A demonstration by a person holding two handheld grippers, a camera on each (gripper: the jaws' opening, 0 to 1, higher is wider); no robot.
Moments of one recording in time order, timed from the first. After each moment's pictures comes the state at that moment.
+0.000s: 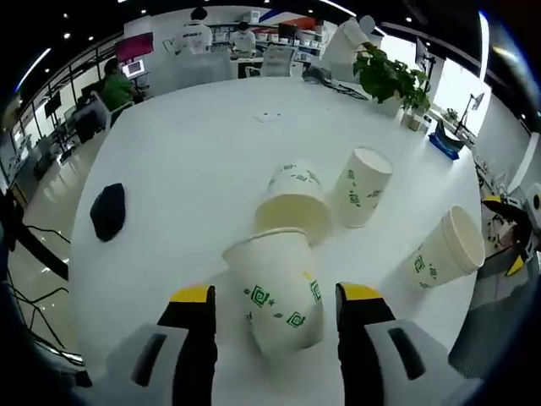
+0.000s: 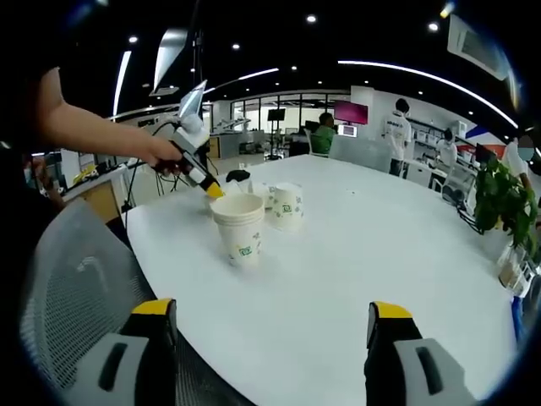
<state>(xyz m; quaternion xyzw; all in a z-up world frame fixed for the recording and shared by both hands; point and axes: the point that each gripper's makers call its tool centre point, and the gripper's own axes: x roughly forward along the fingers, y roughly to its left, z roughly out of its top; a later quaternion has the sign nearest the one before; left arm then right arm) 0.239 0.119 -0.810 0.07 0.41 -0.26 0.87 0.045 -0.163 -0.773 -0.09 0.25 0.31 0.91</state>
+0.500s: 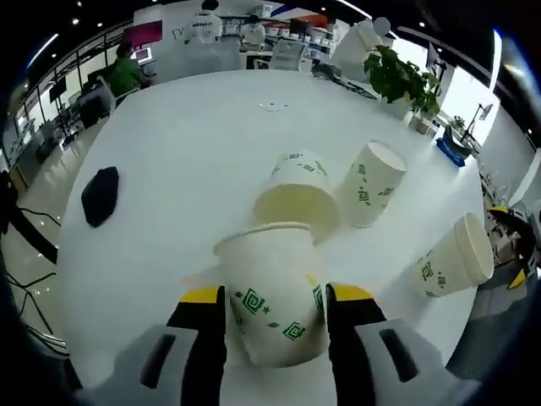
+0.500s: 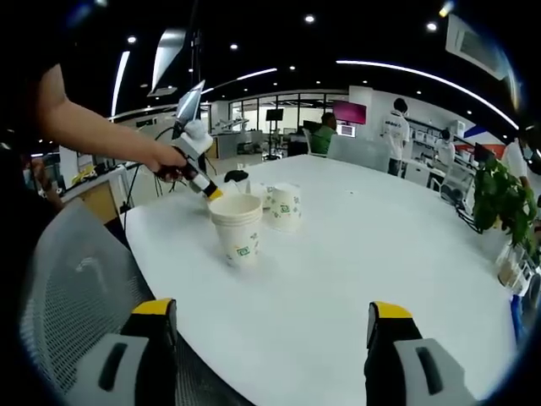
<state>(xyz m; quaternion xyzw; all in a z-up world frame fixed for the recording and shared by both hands) 0.232 0.113 -0.823 0.04 0.43 -0.24 0.87 0.046 -0.165 -0.773 -0.09 0.25 0.31 0.91</state>
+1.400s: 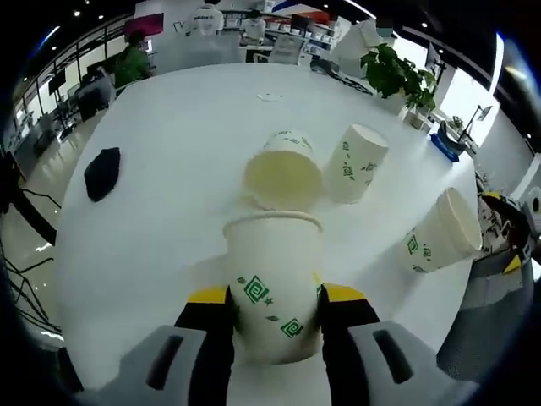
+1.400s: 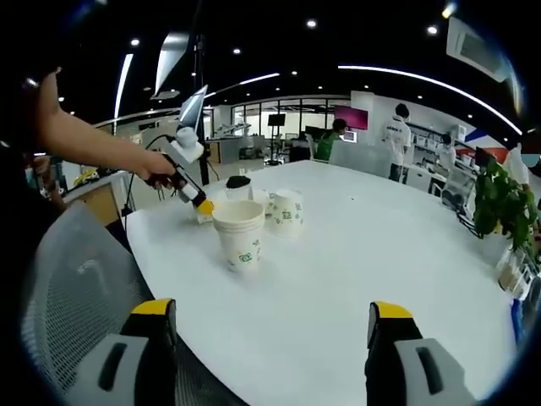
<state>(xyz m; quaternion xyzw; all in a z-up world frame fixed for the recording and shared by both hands) 0.203 0.122 -0.827 0.03 0.44 -0.24 0.86 0.047 -0.162 -0.768 -0.09 0.24 0.31 0.91</state>
